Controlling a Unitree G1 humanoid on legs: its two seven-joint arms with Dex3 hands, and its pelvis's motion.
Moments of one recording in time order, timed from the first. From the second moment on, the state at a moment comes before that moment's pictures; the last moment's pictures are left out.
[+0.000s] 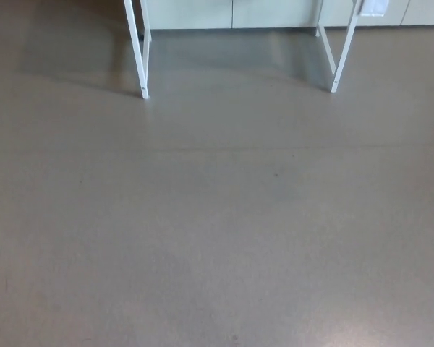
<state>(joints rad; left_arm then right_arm) 0.22 0.53 0.31 0.60 -0.06 0.40 -0.17 0.10 -0.73 -0.51 0.63 0.19 0.50 0.31</state>
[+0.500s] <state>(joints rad) 0.24 0.57 0.28 0.62 -0.06 0.43 -0.21 0.11 -0.72 -0.52 0.61 0.22 0.54 0.34</state>
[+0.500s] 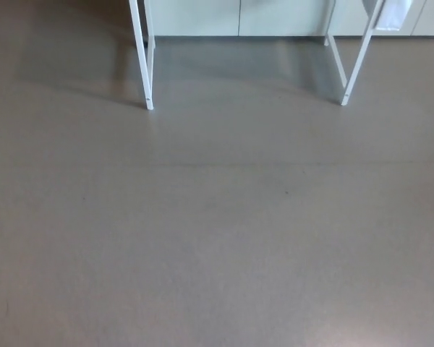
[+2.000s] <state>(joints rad) 0.23 0.56 0.28 0.67 -0.09 0.40 -0.24 0.12 -0.75 -0.46 0.61 0.20 0.54 0.31</state>
